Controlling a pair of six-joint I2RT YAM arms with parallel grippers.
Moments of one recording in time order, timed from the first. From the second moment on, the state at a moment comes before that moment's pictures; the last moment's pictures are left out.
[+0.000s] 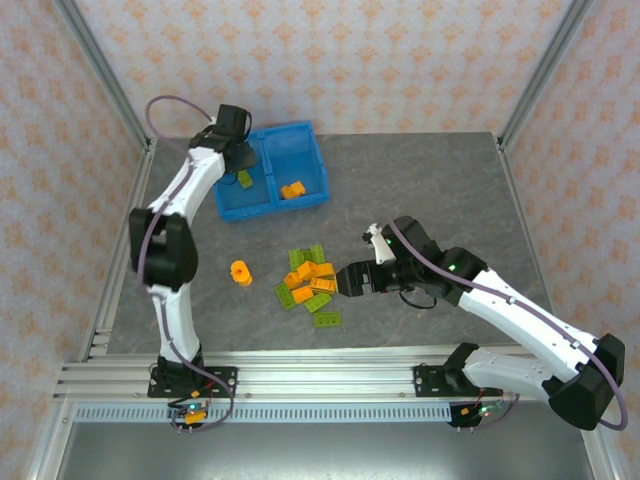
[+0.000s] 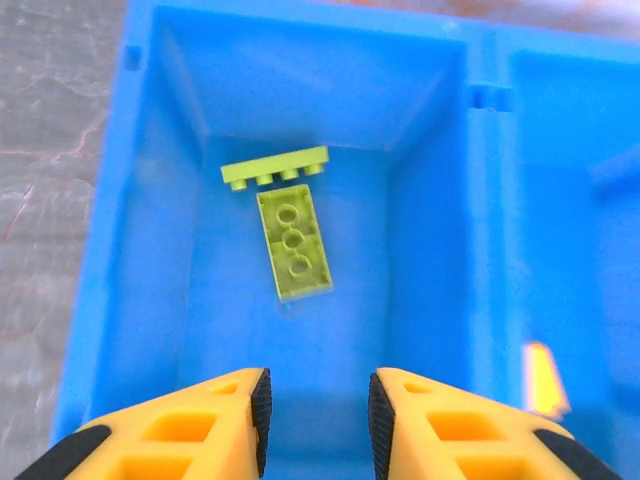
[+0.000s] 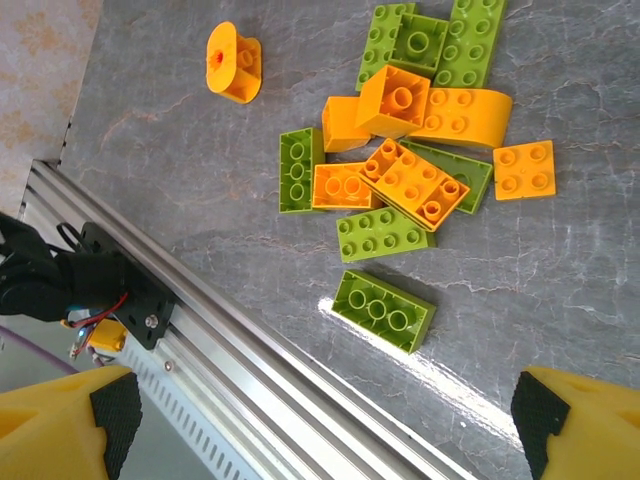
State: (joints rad) left arm -0.14 1.92 1.77 -0.75 -0.20 -0.49; right arm 0.76 1.05 0.95 -0.77 -0.31 0.55
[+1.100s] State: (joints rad) left arm -0.85 1.29 0.64 -0.47 -0.35 -1.10; right arm 0.76 0.98 0.97 -0.77 -0.22 0.59
